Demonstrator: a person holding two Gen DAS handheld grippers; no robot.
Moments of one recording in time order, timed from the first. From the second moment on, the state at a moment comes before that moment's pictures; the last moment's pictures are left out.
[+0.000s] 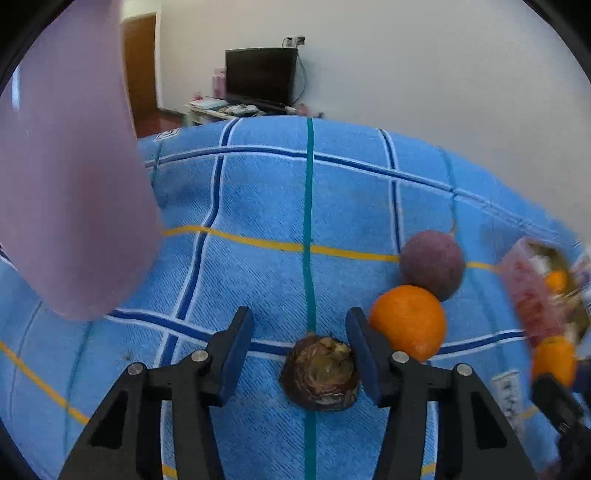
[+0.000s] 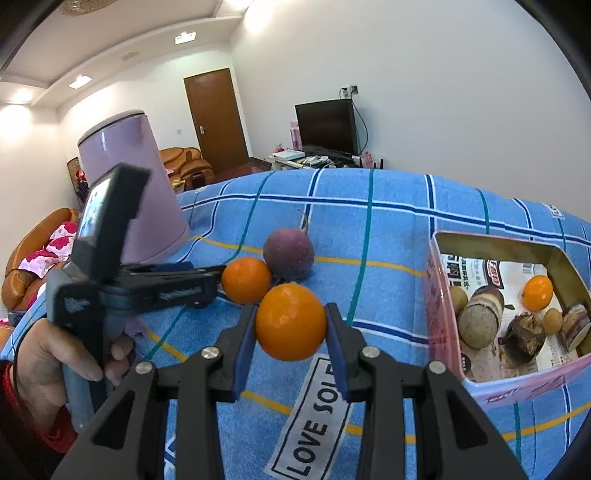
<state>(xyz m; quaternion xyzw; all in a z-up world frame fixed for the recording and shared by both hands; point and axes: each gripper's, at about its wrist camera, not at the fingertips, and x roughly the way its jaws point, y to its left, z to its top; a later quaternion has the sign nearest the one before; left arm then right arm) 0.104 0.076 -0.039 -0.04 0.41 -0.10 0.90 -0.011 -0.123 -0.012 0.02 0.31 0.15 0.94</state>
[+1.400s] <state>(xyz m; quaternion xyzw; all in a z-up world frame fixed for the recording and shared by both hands) 0.050 0.065 -0.006 -0.01 0.26 0.00 0.97 -0.027 -0.131 0.008 0.01 0.25 0.12 0.96</state>
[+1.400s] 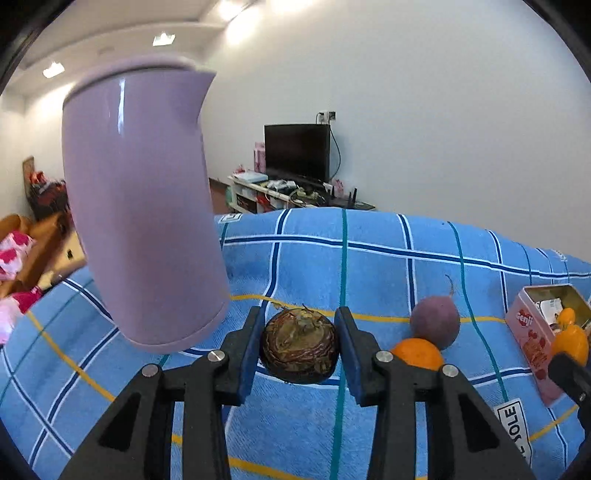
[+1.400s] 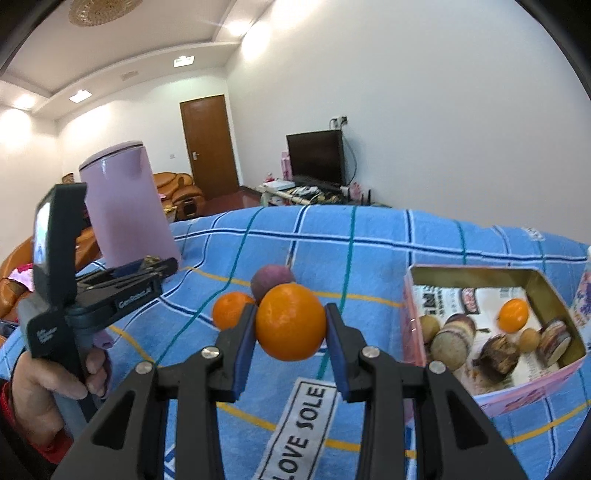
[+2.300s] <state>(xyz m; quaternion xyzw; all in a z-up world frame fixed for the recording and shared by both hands) 0.008 0.027 0.004 0.03 0.24 0.02 0.97 -0.040 -0.118 0.007 -0.03 0.23 0.11 0.97</state>
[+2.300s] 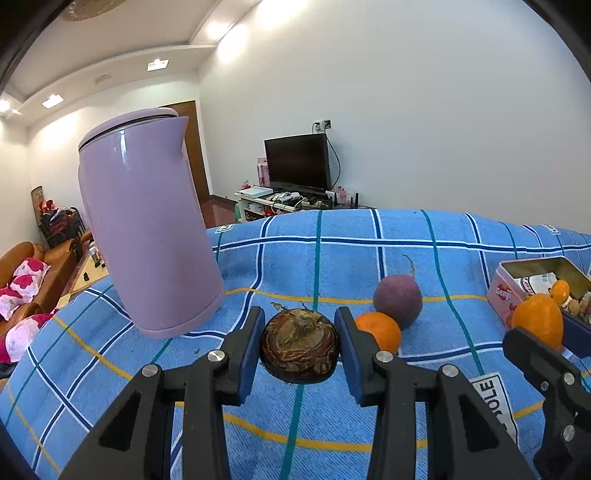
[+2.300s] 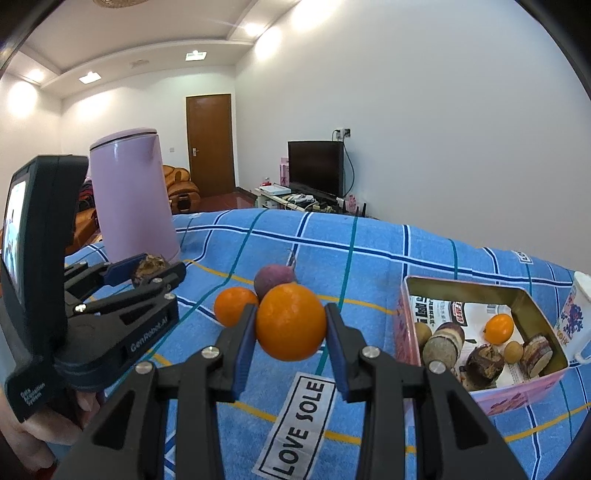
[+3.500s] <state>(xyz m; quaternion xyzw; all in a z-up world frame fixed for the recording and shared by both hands) -0.001 0.004 0.001 0.04 0.25 0.01 0.97 -0.057 -0.147 0.011 -0.04 0.22 0.09 0.97</state>
